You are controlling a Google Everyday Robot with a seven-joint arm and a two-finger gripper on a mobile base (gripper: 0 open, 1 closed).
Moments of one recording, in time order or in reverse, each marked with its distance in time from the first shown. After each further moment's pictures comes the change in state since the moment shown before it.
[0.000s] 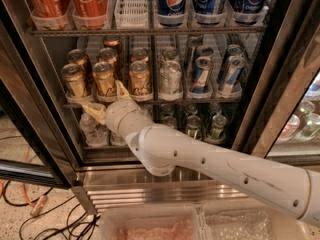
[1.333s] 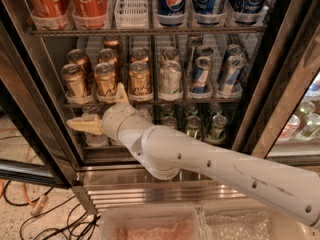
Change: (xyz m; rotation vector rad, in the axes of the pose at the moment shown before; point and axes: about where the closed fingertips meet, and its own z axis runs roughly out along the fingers) arm -0.006 0.027 -0.015 -0.099 0.014 -0.001
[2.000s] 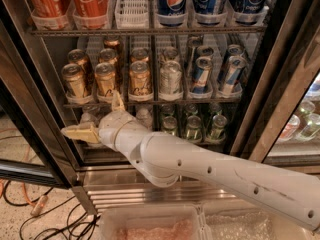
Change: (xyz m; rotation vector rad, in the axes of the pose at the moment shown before) arm 0.005 0.024 -0.010 -0.049 0.010 0.051
